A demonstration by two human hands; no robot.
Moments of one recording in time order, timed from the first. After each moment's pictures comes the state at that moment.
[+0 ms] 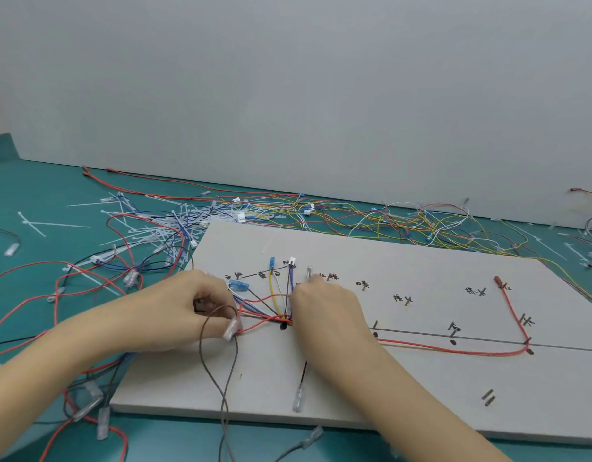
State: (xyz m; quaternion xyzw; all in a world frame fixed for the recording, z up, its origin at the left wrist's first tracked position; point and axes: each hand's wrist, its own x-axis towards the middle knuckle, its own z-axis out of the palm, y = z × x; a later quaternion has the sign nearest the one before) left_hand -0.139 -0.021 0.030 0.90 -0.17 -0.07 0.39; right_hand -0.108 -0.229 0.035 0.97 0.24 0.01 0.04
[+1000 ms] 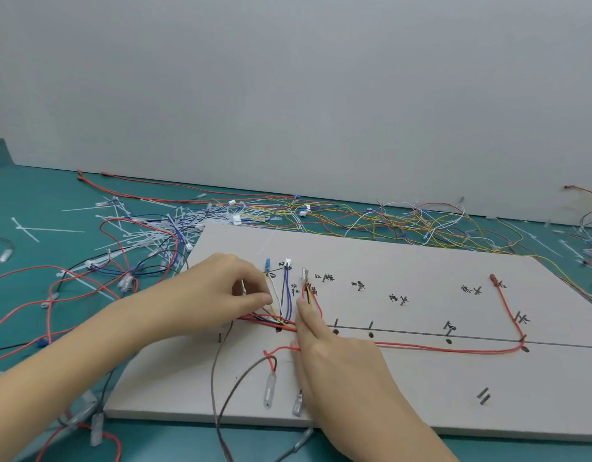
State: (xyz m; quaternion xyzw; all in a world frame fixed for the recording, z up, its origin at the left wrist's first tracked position) left_hand -0.115 -0.056 0.039 0.94 -0.19 0.03 0.28; right_hand -0.157 -0.256 0.020 0.96 0.27 0.09 0.08
